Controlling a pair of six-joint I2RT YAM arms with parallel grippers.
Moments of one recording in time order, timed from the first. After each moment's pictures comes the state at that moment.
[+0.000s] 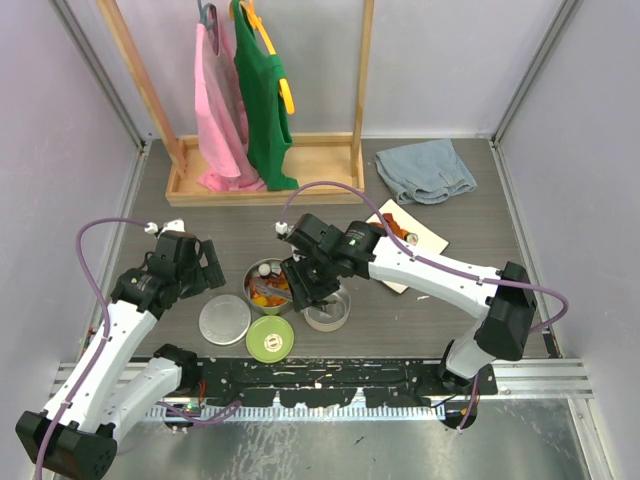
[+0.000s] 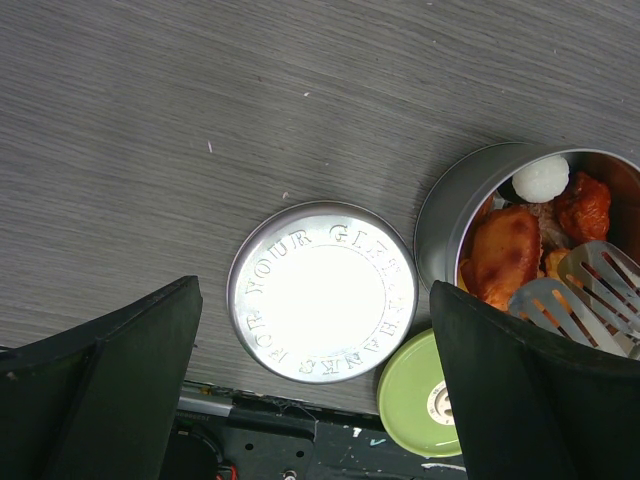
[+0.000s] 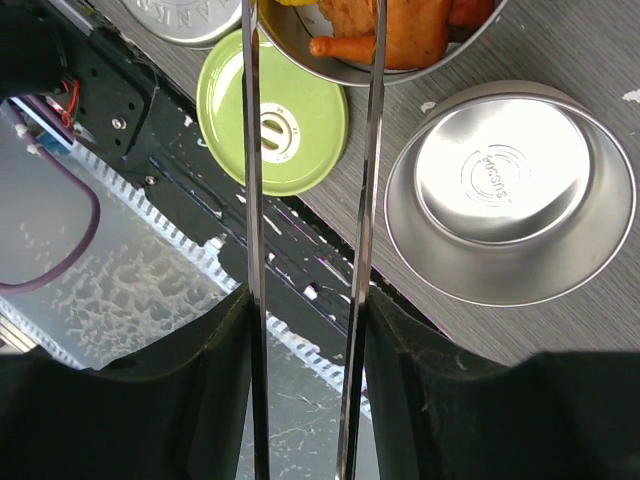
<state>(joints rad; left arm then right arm) -0.31 0.80 0.79 -0.93 -0.25 -0.56 1.06 1.57 1.42 -0.92 -0.17 0.50</state>
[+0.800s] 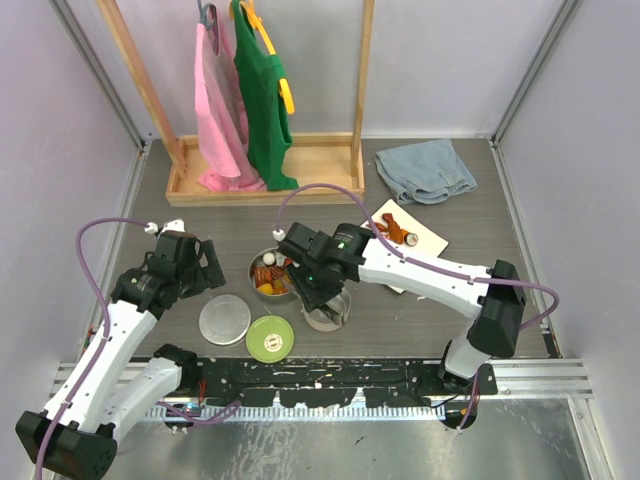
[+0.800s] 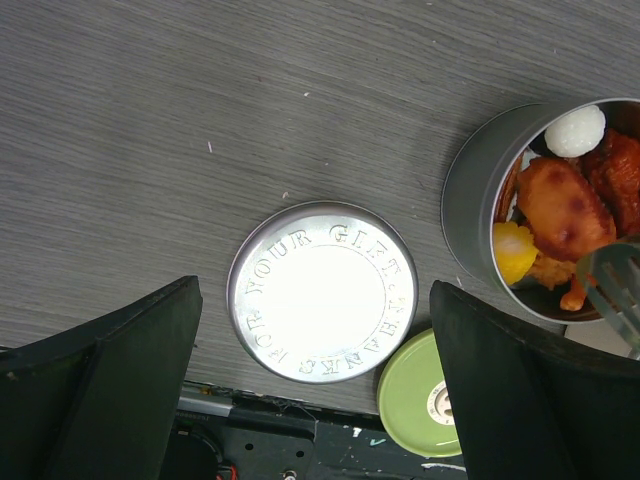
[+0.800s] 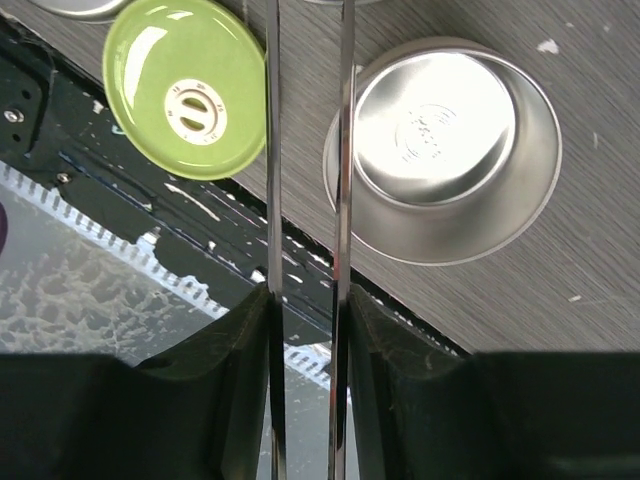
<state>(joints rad) -0.31 0.80 0.79 -0.93 -0.25 -0.56 1.11 1.63 1.50 -1.06 0.00 0.51</state>
